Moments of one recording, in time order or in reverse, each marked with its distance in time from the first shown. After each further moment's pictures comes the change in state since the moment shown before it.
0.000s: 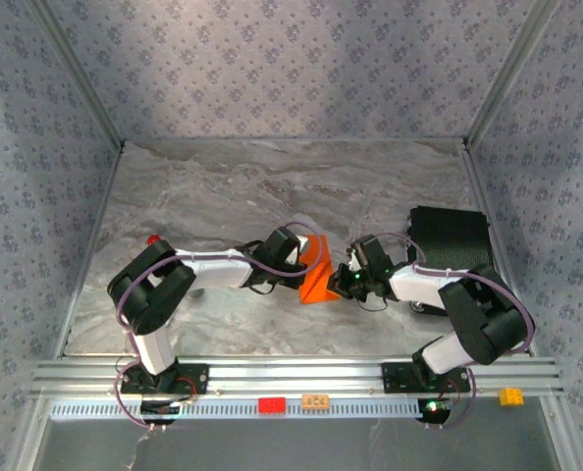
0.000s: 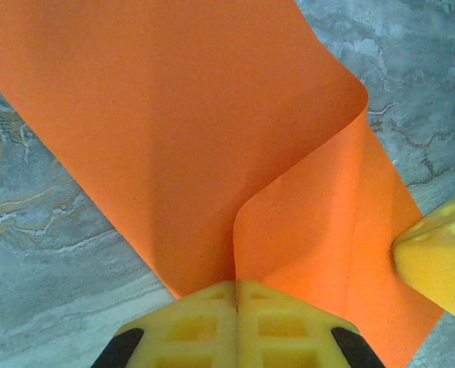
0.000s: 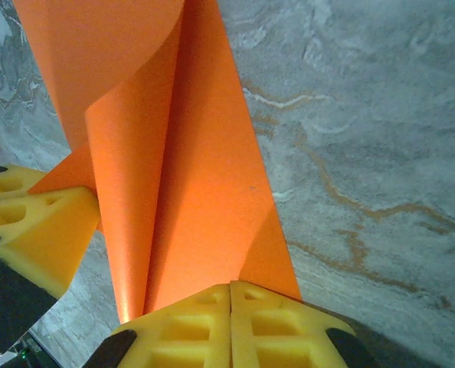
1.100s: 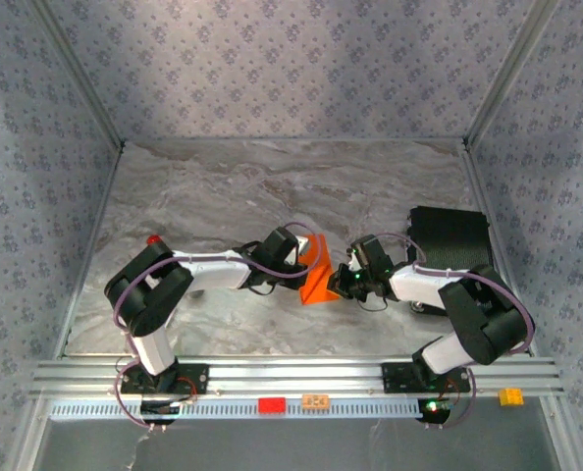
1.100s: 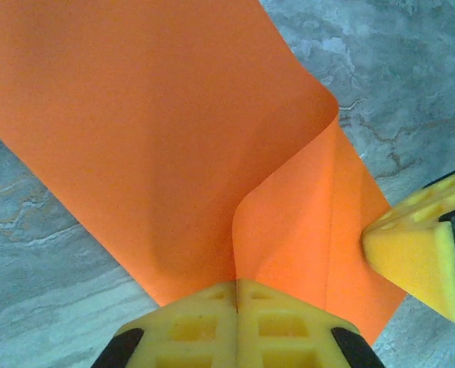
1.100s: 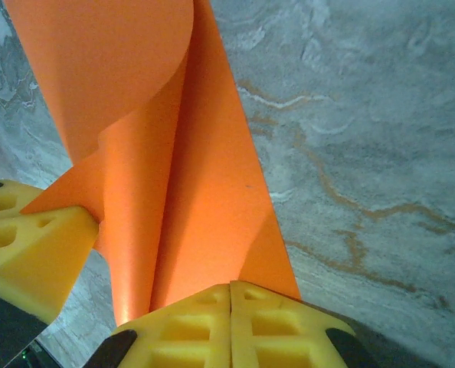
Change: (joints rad) left arm -0.005 -0.017 -0.019 0.024 0.040 -0.016; right arm -0.001 0.000 0.000 0.000 0.000 0.000
